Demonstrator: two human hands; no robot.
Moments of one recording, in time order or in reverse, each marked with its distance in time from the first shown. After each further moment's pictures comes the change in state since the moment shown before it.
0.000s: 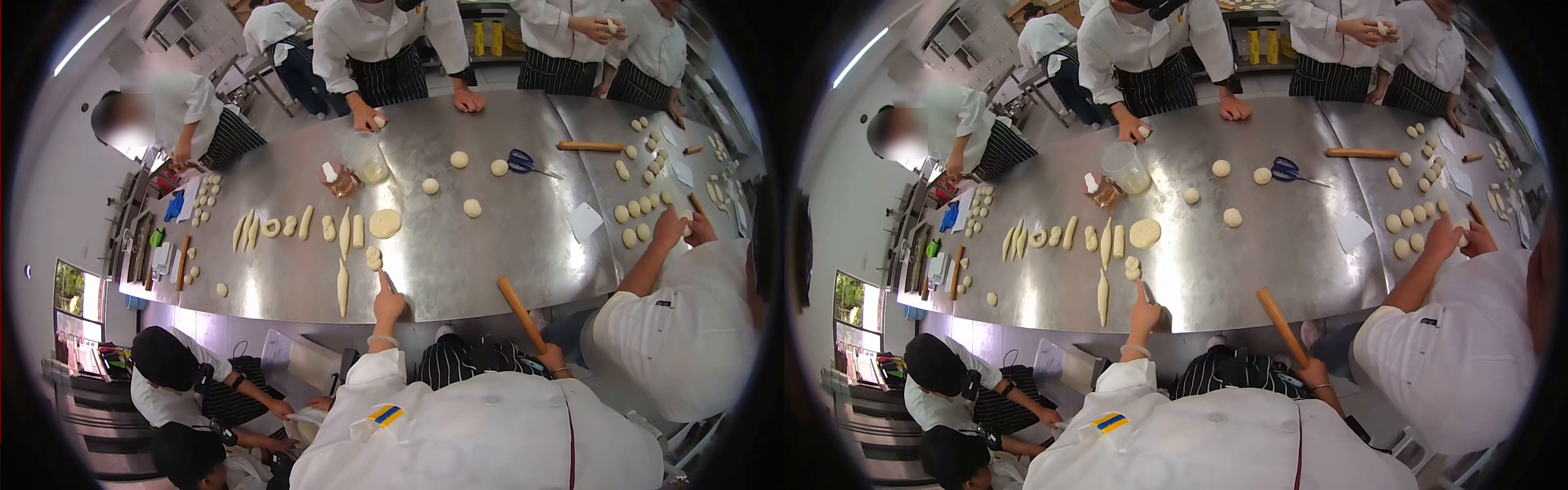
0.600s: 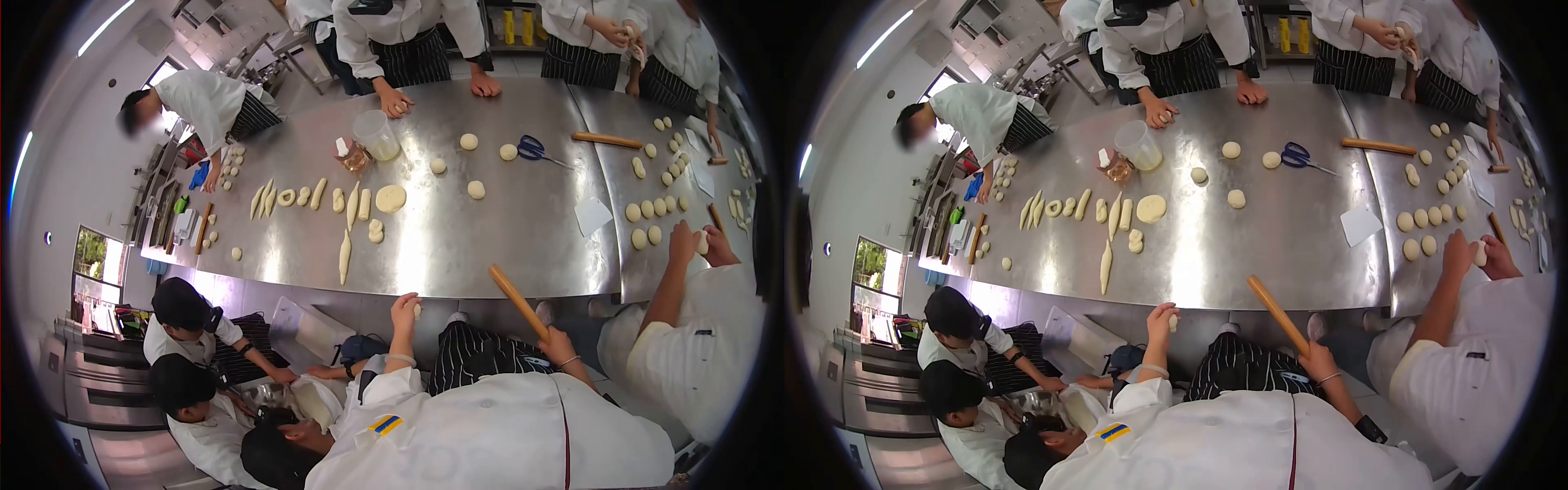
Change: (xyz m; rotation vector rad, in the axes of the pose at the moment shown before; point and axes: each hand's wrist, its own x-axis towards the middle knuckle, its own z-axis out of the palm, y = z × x) left_hand -0.103 -0.008 0.071 -1.082 0.051 -0.194; right_hand -0.014 -0.026 -0.087 -0.065 -0.096 -0.266
